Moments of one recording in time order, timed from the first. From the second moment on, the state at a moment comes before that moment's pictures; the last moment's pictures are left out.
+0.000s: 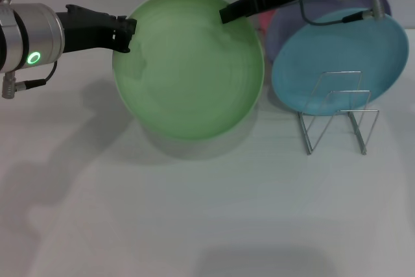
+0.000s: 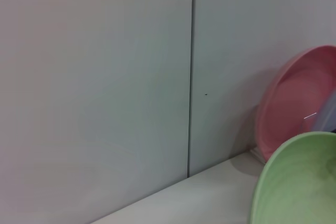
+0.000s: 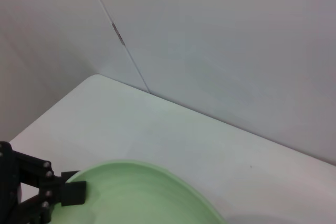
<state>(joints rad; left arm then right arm) -0.36 -2.06 -1.64 -1.62 2.46 -0.92 0.47 1.00 2.00 -0.96 -0.83 -2.29 -1.25 2.45</state>
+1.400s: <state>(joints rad) -0.34 -2.06 -1.70 -1.62 2.17 -0.91 0.65 0.99 2.06 -1.00 -0.89 -2.31 -1.22 2.34</state>
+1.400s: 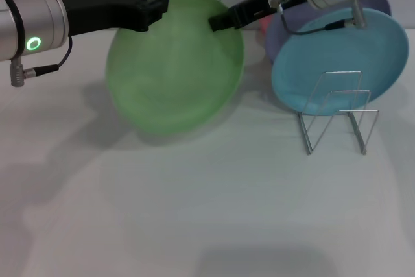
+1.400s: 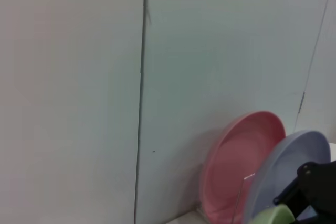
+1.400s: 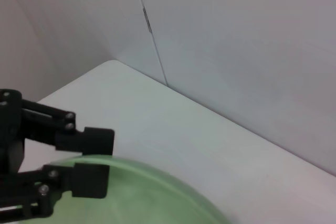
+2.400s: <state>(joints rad) -0.20 -2.06 -1.65 -1.71 2.17 -0.65 0.74 0.85 2.05 -1.03 -1.30 -2.44 -1.42 2.36</state>
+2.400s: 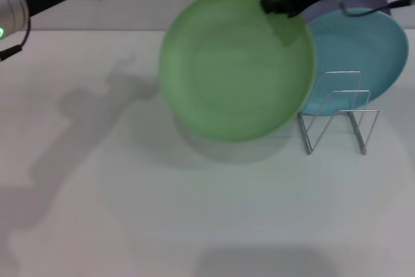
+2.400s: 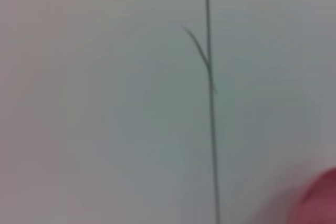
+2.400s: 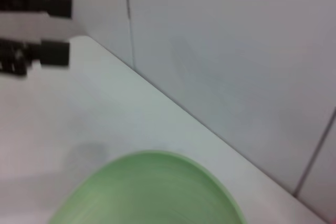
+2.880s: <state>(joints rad) -0.11 -2.06 -1.50 -1.69 2.17 -0.30 0.79 0.80 2.06 -1.03 -1.69 -2.59 -1.60 2.15</state>
